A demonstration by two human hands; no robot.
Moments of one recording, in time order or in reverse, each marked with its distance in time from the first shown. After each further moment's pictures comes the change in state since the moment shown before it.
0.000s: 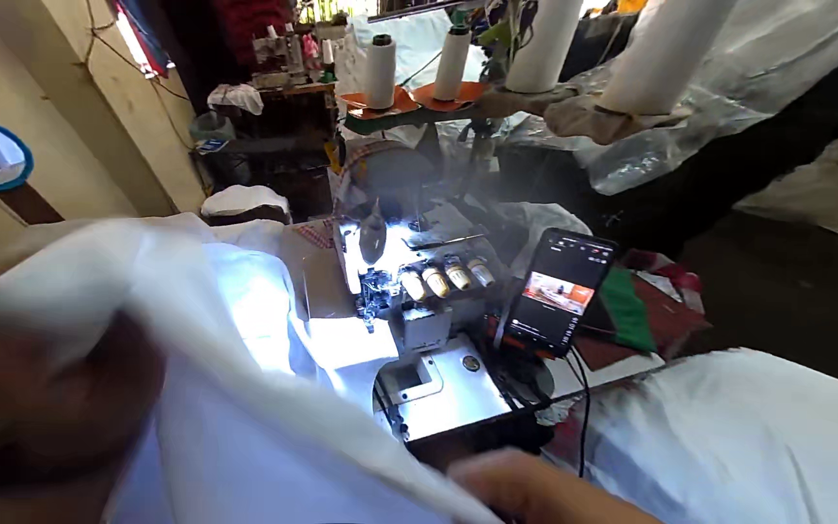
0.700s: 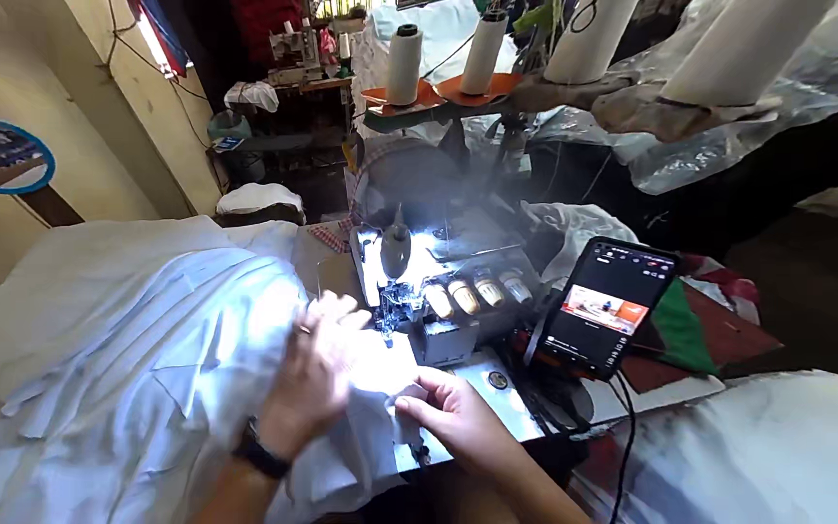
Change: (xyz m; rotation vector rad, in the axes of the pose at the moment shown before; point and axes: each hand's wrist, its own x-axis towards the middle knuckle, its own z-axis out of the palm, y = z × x) left_hand -0.093 0.017 0.123 -0.152 -0.751 0.005; right_hand 0.091 0.089 0.009 0.303 0.552 0.075
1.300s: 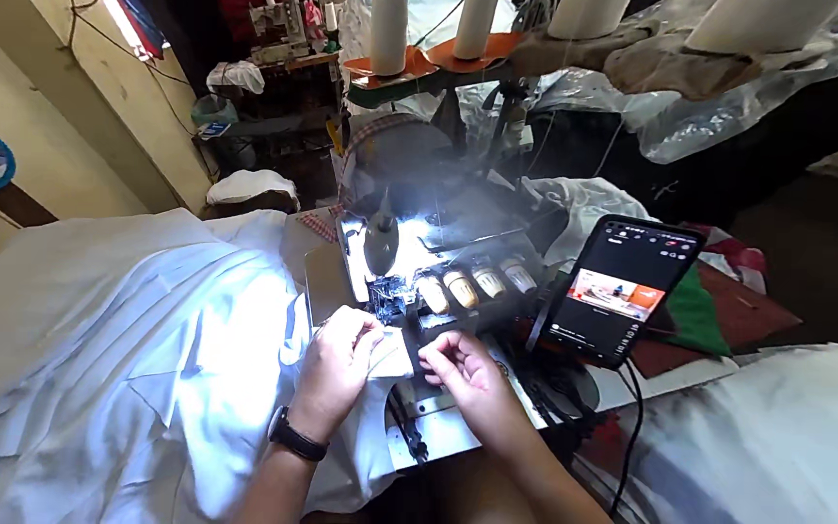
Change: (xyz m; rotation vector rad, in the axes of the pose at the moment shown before) left_hand 0.021 0.018 0.045 -0.467 0.043 -0.258; right_hand 0.009 0.019 -0.019 -0.139 0.371 -0.049
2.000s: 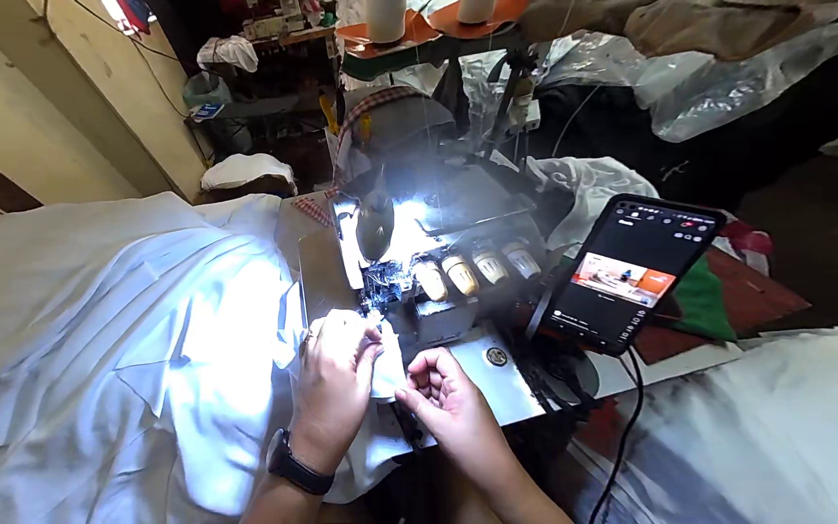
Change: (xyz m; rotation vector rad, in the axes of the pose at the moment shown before) left_hand -0.025 0.018 0.006 0.236 0.082 0.009; right_hand -0.030 0.023 0.019 0.062 -0.071 0.001
